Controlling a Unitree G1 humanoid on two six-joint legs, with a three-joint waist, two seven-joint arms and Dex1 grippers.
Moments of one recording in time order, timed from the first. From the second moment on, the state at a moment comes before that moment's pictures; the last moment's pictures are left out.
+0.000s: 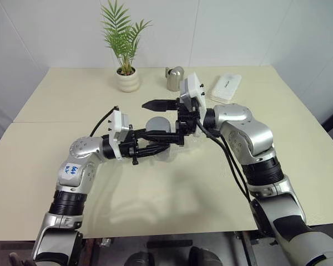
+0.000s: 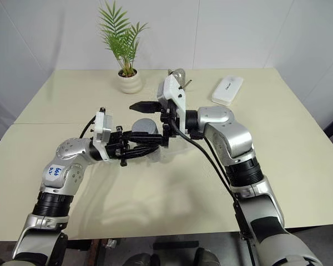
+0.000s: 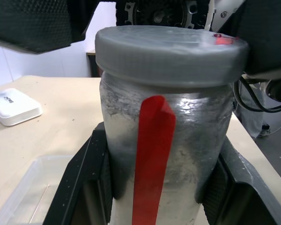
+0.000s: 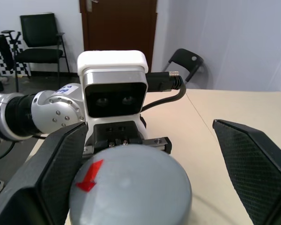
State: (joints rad) left arm -0.63 0.46 0.02 0.05 -0.51 0.26 -1.11; right arm -1.02 -0.33 0.16 0.11 0.45 0.46 1.14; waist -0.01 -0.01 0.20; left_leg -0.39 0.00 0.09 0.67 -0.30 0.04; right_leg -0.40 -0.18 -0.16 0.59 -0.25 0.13
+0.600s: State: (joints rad) left arm -0.58 0.45 0.06 0.03 -0.52 0.26 -1.07; right arm -1.03 -0.48 0.06 0.33 0.43 0.37 1.18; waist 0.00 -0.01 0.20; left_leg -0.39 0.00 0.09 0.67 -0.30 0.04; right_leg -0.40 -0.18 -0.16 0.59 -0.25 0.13
